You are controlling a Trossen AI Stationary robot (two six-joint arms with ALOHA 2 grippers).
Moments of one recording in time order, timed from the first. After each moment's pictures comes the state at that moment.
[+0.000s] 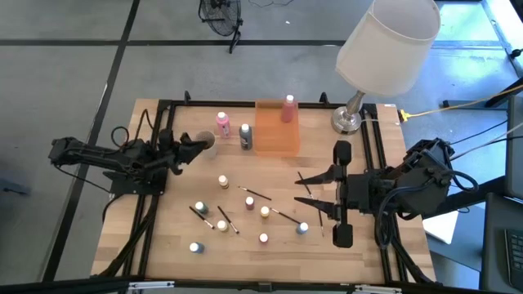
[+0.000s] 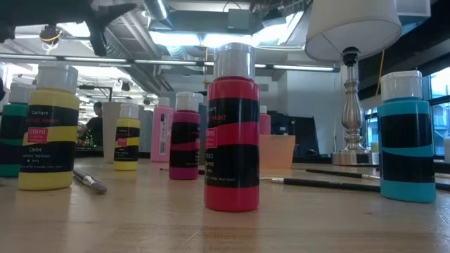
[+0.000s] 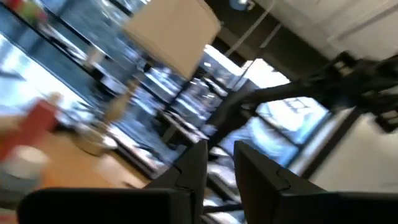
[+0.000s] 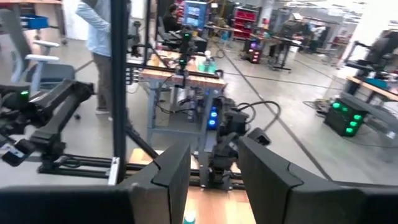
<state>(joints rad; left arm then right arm) -0.09 0.42 0.20 0.55 -0.33 -0.63 0.71 1.73 2.36 -0.77 0.73 -0.03</state>
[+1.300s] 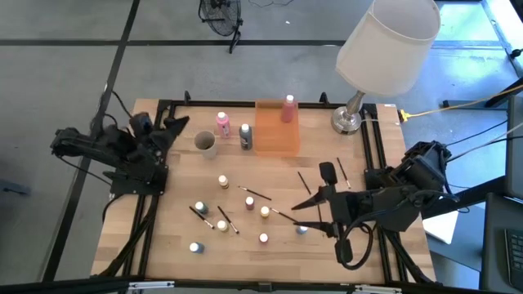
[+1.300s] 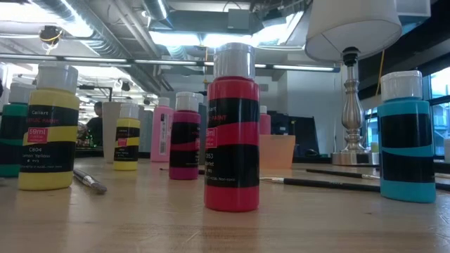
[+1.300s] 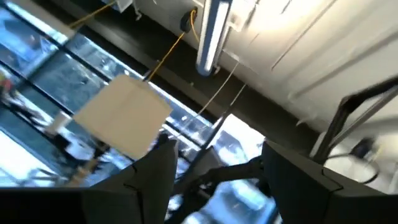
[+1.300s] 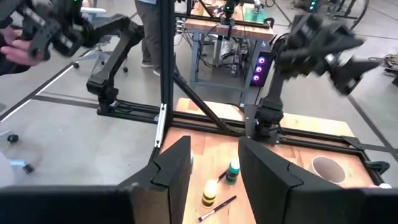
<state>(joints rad) -0.21 0.53 0.56 0.60 -0.48 -0.40 0.71 1.75 2.34 -0.98 0.53 0.15</state>
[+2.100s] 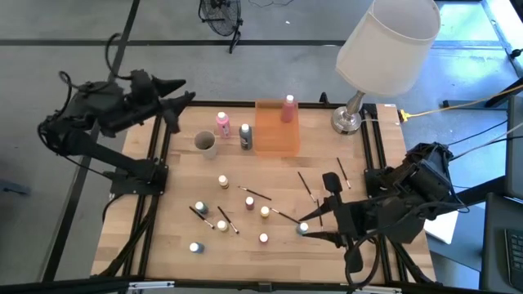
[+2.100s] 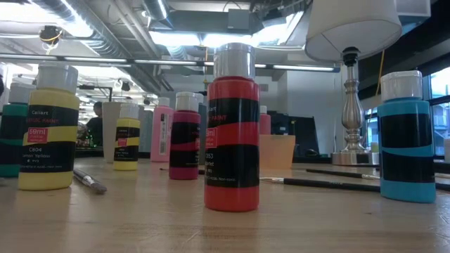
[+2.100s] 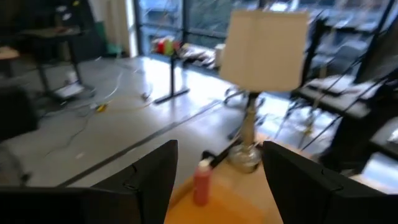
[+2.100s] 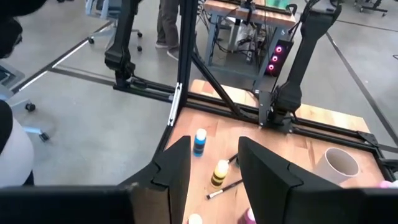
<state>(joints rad) -0.07 1.02 1.67 -0.84 -0.76 -0.23 0.76 1.75 2.34 -1.07 0.51 0.15</state>
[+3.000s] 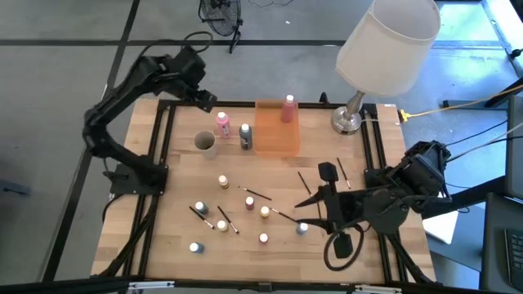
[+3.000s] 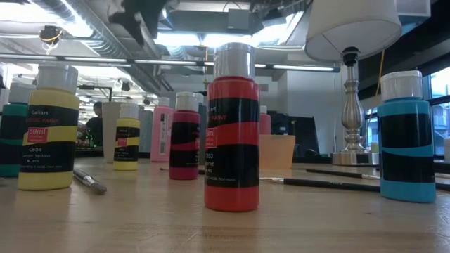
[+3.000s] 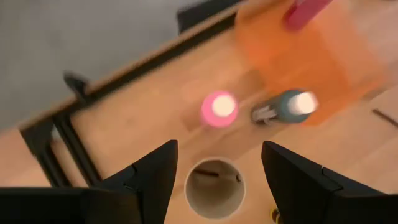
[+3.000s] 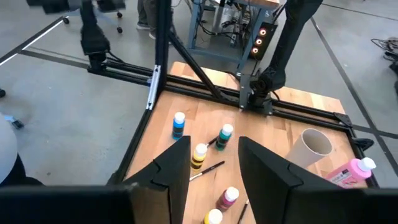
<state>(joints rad) 0.68 1.46 1.80 -1.47 -0.10 -0.39 0.69 1.75 2.34 -1.14 0.51 0.15</state>
